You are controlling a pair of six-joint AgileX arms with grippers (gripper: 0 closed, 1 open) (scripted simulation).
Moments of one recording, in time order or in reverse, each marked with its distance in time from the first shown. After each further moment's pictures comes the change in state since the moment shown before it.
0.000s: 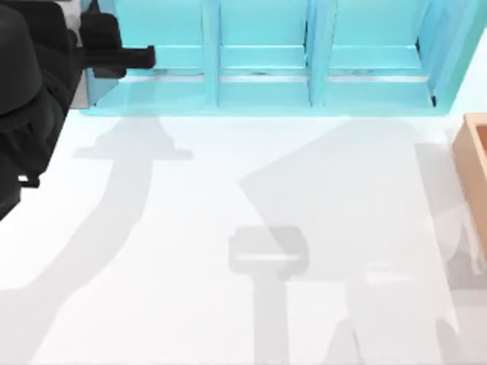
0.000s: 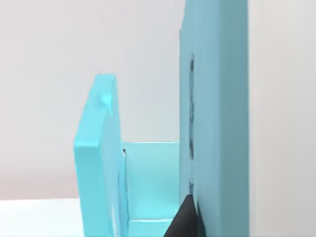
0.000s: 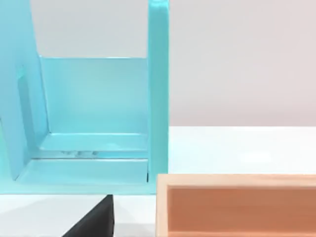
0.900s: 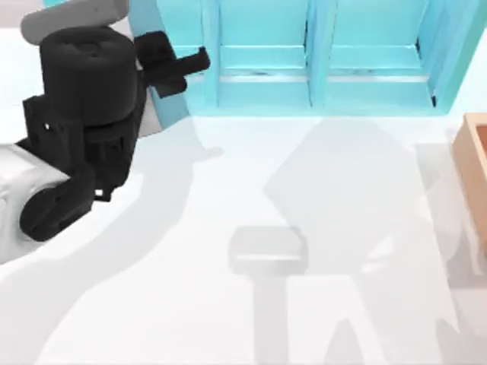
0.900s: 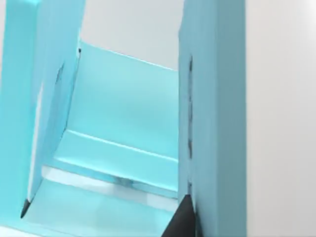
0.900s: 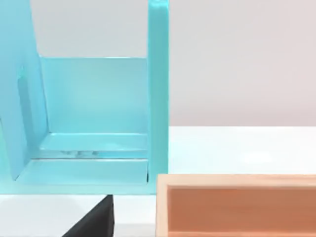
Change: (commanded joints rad) left arm -0.152 0.170 0.064 -0.058 -0.172 -0.412; right arm 0.000 0.000 0.000 0.000 0.000 0.000
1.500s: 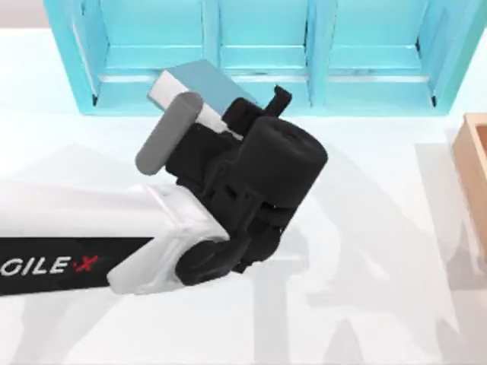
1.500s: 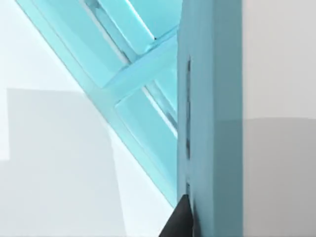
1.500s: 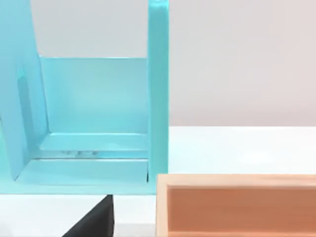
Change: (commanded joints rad) left arm -0.329 0.325 0.136 -0.119 -0.352 -0.971; right arm 0.000 0.000 0.000 0.000 0.000 0.000
